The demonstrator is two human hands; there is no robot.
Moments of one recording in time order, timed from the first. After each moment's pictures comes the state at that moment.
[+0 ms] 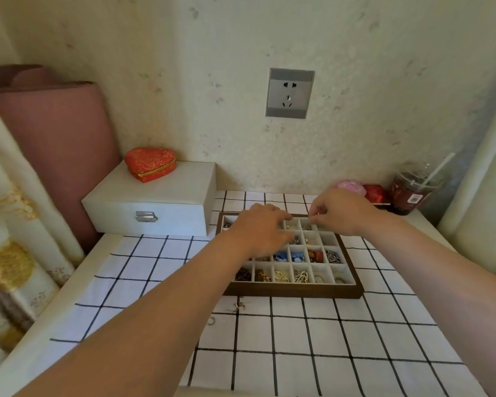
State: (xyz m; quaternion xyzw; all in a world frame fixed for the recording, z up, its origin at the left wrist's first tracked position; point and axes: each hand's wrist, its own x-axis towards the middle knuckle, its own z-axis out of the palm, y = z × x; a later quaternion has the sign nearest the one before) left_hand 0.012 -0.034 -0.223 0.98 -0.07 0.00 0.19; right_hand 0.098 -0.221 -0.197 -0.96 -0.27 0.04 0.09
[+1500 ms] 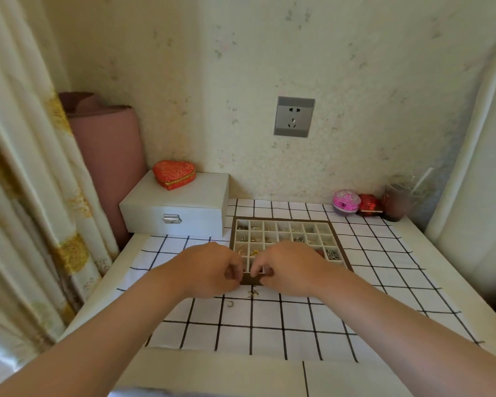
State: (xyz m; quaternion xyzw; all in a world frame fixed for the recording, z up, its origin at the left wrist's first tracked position) left_hand -0.122 0.036 -0.199 0.98 -0.09 -0.07 0.14; right_hand -0.052 -0.154 -0.198 -0.89 -0.44 0.05 0.07
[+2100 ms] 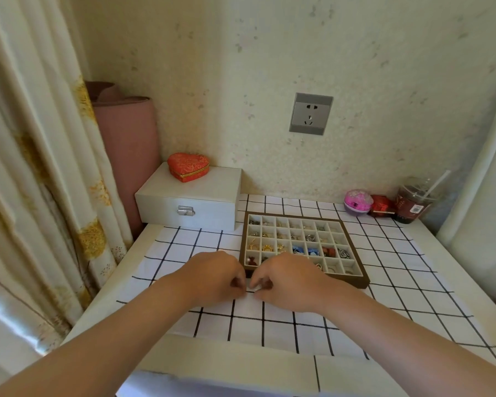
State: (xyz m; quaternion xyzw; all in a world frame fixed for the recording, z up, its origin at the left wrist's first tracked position) left_hand -0.139 0.042 -0.222 0.99 -0.07 -0.09 0.11; right_hand -0.073 -0.140 -0.224 -0.87 -0.47 0.09 0.11
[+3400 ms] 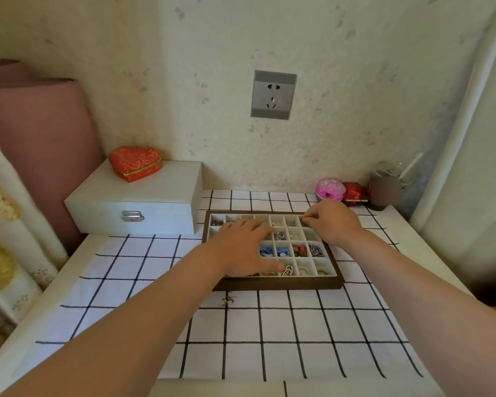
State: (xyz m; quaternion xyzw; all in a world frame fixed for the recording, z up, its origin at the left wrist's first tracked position) left_hand -0.016 -0.024 -0.240 0.98 -0.14 -0.06 0.09; right_hand 0.094 -0.237 -0.234 -0.98 -0.15 -0.02 0.14
